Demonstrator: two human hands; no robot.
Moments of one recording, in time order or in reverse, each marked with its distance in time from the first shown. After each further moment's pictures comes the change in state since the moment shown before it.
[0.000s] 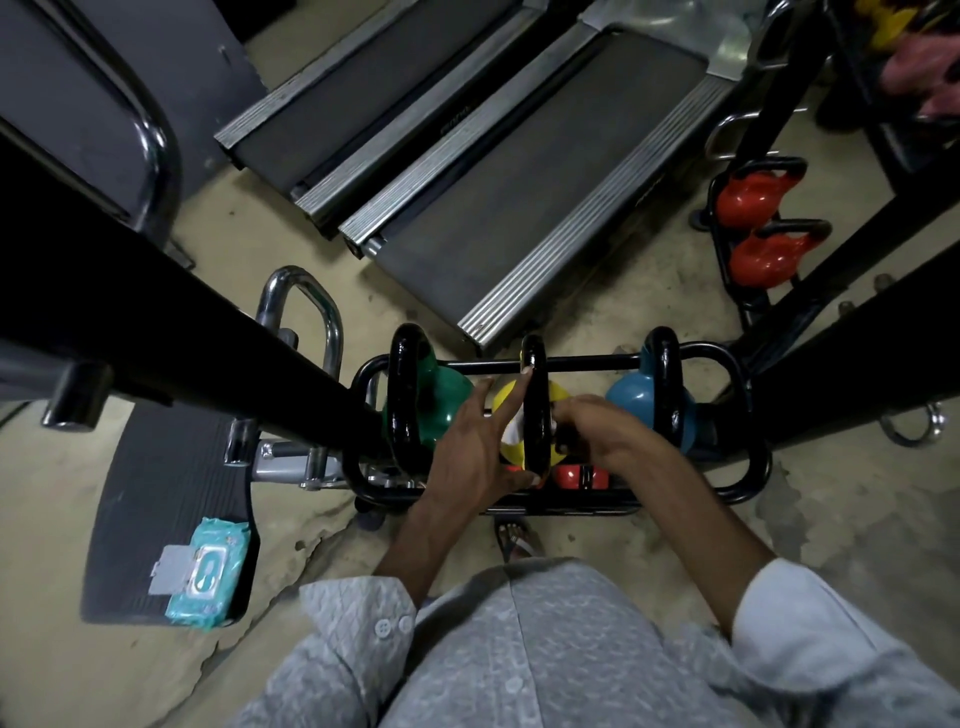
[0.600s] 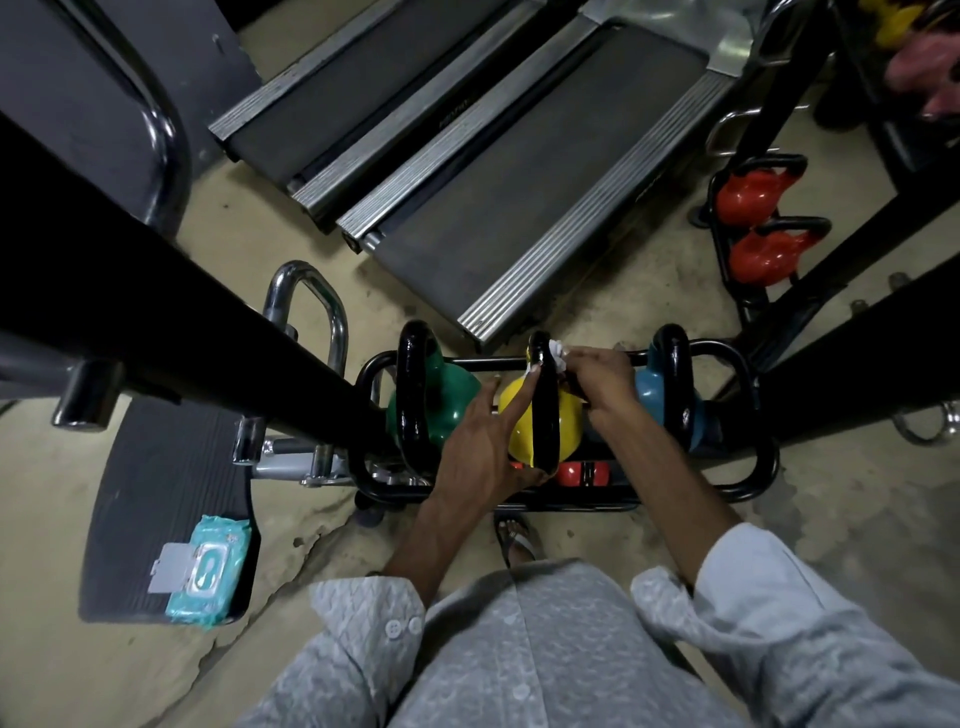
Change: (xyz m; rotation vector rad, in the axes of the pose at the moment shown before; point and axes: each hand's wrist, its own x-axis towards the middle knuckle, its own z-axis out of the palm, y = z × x) left_hand -0.001 -0.004 0.002 0.007 0.000 0.019; right_hand 0.049 -0.020 0.006 0.265 0.415 -0.255
